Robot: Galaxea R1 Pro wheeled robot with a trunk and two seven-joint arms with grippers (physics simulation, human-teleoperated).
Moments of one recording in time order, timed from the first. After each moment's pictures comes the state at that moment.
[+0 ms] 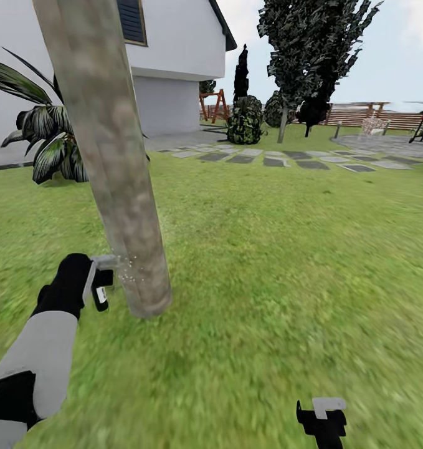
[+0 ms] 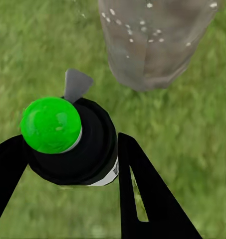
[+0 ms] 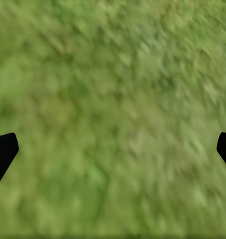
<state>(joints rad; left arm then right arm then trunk) -0.98 0.10 0.28 -0.84 -0.28 0.99 -0.06 -0.49 -0.05 -0.22 -0.03 0.37 -0.48 -0.30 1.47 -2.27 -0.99</state>
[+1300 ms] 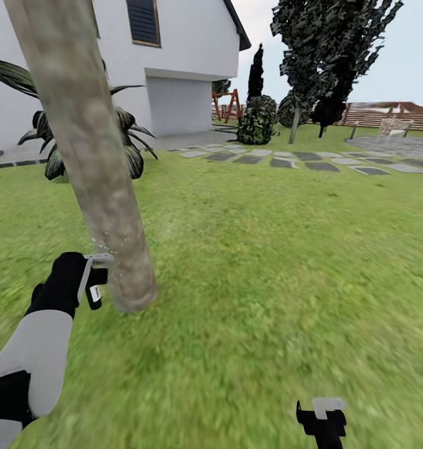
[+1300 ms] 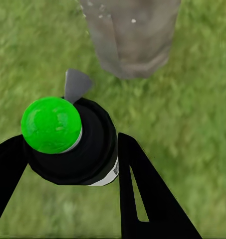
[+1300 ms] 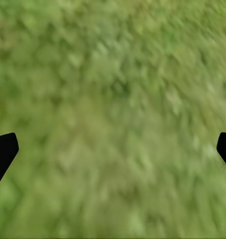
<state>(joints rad) -0.99 0.12 0.28 -0.84 -0.29 0.99 -0.07 -0.49 -0.05 -0.22 -0.03 0.37 -0.48 -0.30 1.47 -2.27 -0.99</state>
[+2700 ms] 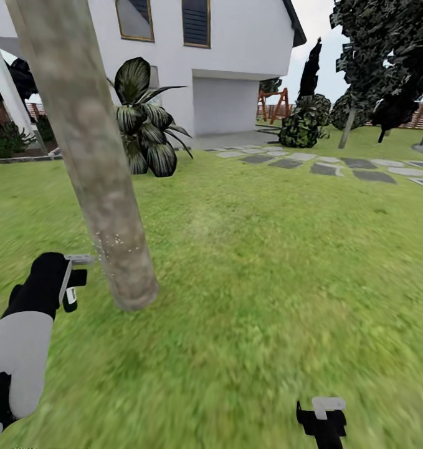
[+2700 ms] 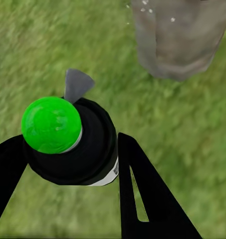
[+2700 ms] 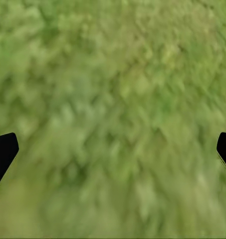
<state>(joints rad) -0.98 0.21 0.28 -0.84 -0.33 0.99 -0.06 -0.49 -0.05 -0.22 -0.03 0.37 -0.48 -0.30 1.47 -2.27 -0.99</state>
